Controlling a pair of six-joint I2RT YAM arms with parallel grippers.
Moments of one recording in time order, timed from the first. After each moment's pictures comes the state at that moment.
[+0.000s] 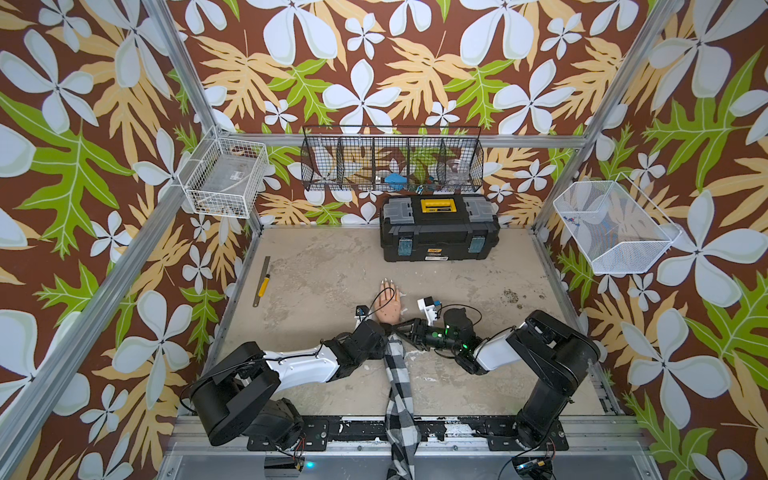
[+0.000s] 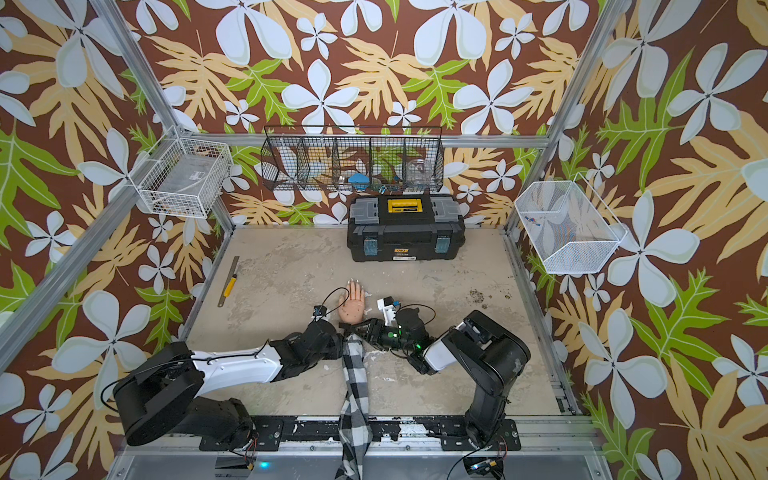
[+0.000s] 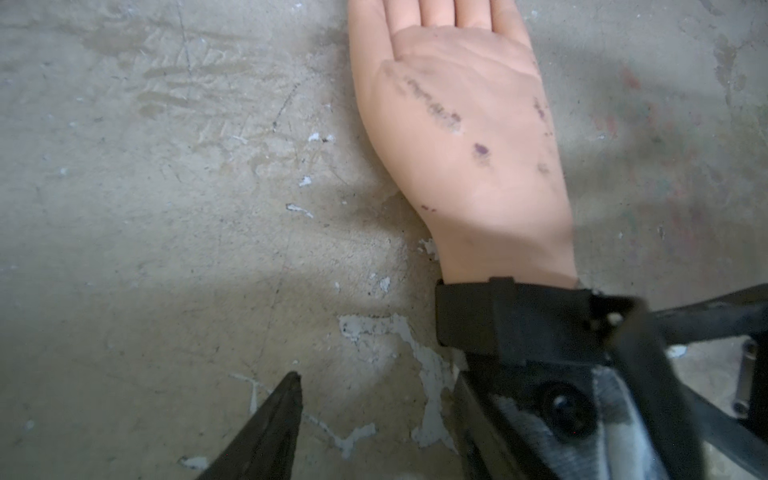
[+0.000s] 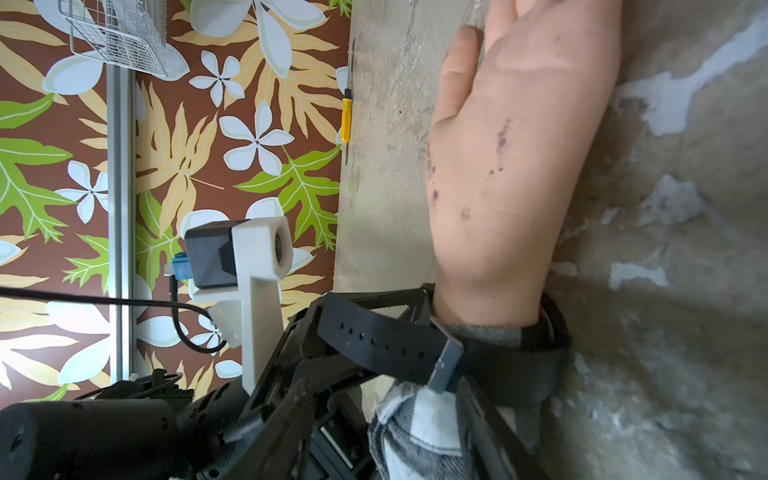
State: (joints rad) left arm -0.85 1.42 0.51 0.01 -0.26 -0.77; right arm 0.68 1.78 0.46 1.02 -0.54 1.20
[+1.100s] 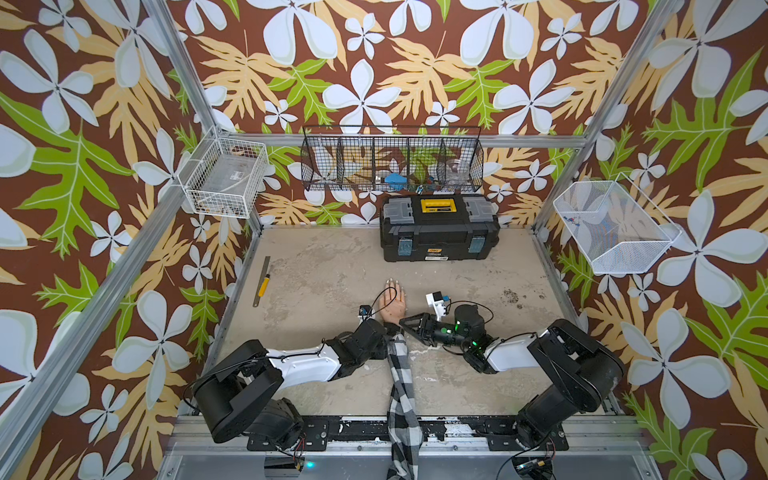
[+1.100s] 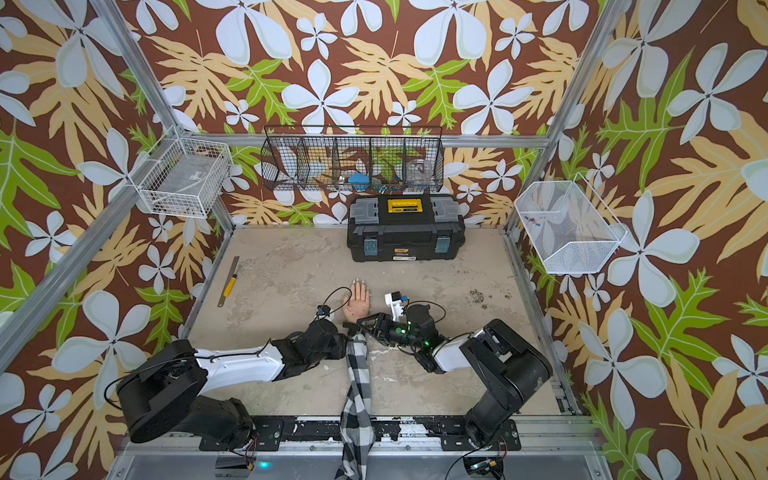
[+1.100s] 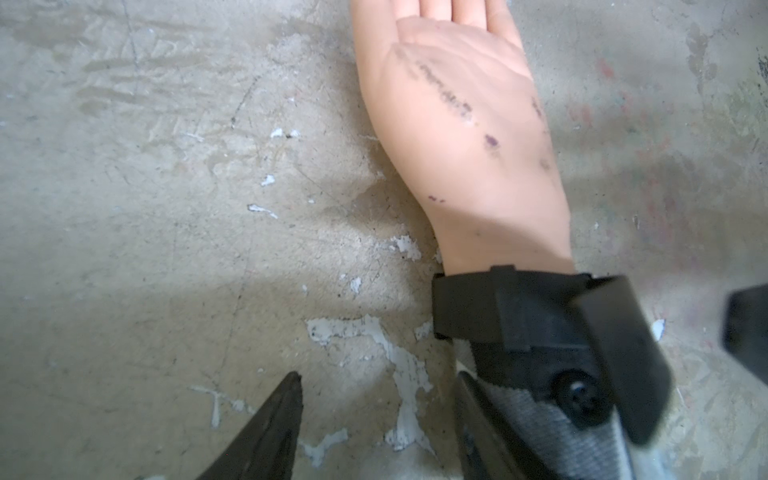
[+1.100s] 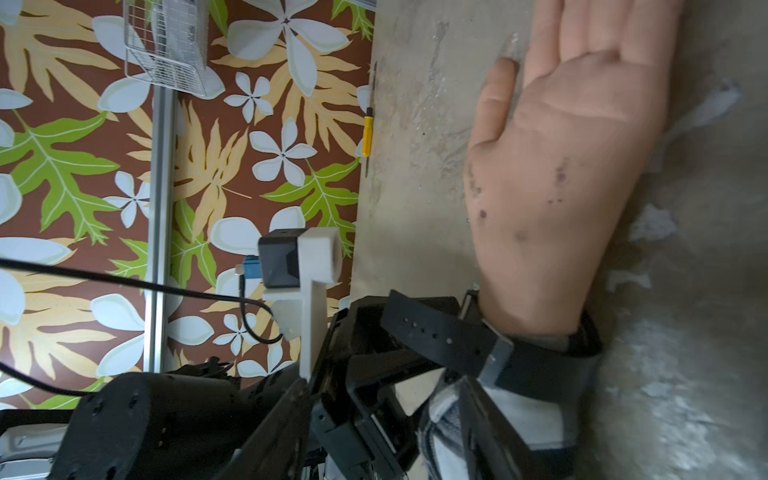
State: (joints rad) left arm -0.85 1.44 0.52 0.04 -0.23 -0.75; right arm 0.62 1.63 0.43 0.92 -0.58 1.18
